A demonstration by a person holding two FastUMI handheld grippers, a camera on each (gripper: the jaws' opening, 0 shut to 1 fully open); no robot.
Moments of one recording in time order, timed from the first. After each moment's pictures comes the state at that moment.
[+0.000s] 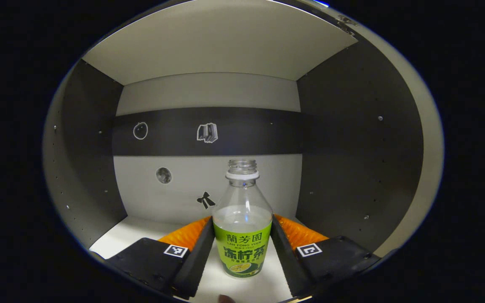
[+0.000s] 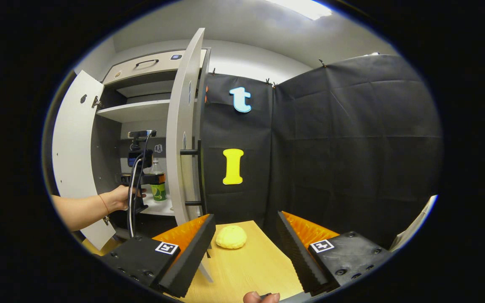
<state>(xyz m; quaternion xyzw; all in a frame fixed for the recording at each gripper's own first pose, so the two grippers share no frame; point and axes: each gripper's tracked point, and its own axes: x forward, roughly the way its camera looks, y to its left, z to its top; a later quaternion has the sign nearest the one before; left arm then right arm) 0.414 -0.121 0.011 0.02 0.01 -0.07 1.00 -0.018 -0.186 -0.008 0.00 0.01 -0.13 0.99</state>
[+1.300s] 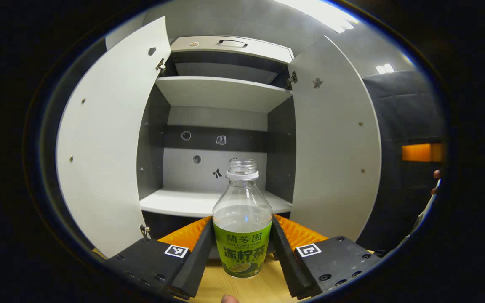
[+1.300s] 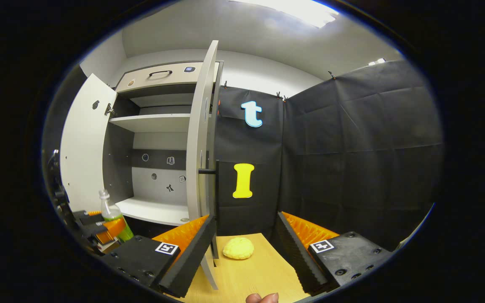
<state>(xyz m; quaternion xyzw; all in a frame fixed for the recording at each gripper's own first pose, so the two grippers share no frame) 0.068 -0.083 -0.077 -0.02 -0.04 -0.09 0.99 -0.015 -0.158 0.016 0.00 -0.04 -0.08 1.00</state>
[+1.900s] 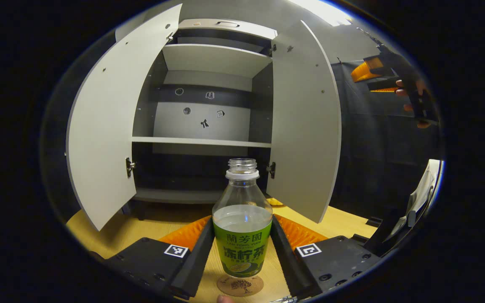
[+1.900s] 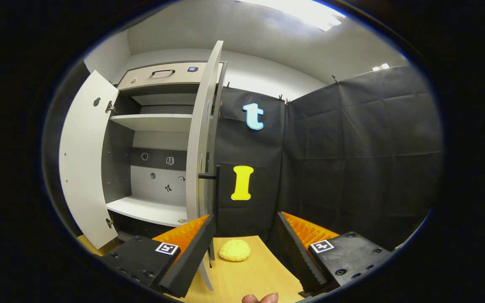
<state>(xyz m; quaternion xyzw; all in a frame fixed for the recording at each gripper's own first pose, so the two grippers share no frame) 0.013 -0.106 -0.257 -0.01 0.04 -0.15 0.99 -0.012 -0.158 0.031 -0.03 -0.05 -0.09 0.99</state>
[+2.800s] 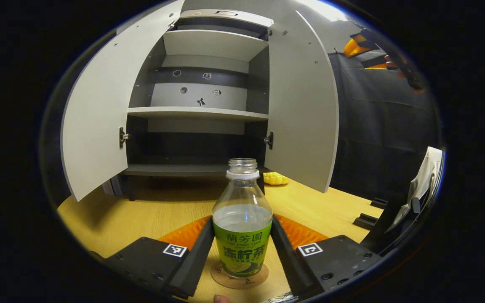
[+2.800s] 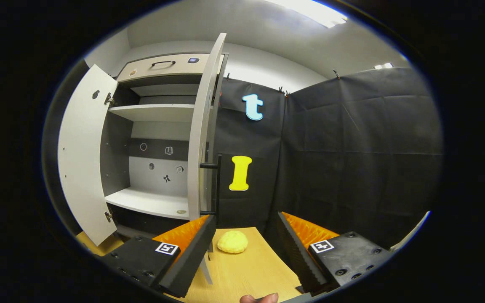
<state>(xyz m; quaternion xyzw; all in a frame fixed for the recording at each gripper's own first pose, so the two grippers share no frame) 0.018 -0.115 -0.323 0.00 0.06 -0.17 0.98 -0.017 -0.156 0.016 -0.03 0.00 -0.10 0.99</state>
